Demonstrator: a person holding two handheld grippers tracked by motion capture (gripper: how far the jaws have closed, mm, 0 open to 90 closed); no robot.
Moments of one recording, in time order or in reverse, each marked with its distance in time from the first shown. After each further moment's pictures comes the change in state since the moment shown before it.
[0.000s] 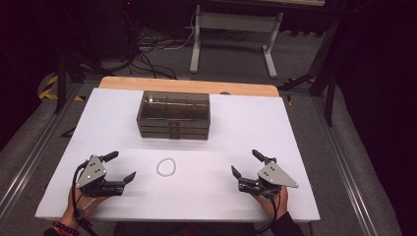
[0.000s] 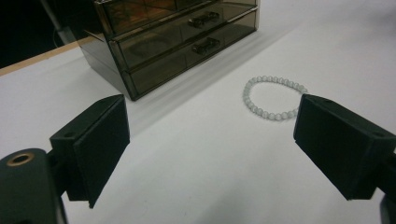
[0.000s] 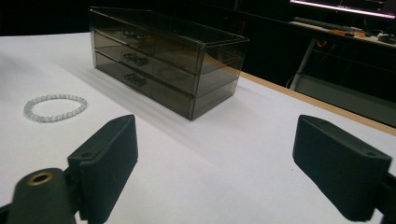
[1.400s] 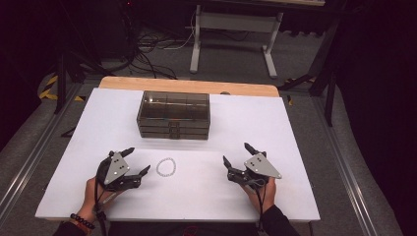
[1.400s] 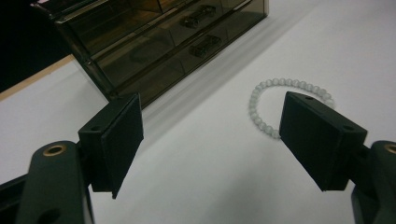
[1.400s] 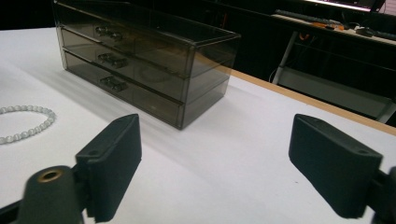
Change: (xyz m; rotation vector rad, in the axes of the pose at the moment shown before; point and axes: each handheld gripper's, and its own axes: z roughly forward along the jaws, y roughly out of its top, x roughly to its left) left arm -0.026 0.021 0.044 0.067 0.083 0.118; right arm 0.008 0.007 0.031 0.024 -0.086 0.014
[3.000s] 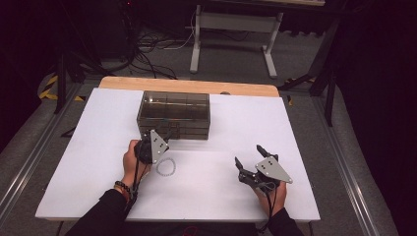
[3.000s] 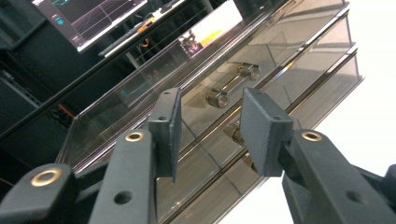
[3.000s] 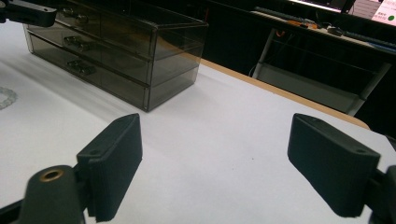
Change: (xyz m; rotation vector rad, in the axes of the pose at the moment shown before) left arm -0.014 0.053 0.090 -0.102 0.305 0.184; right arm -0.016 -0.010 -0.015 0.023 -0.076 -0.035
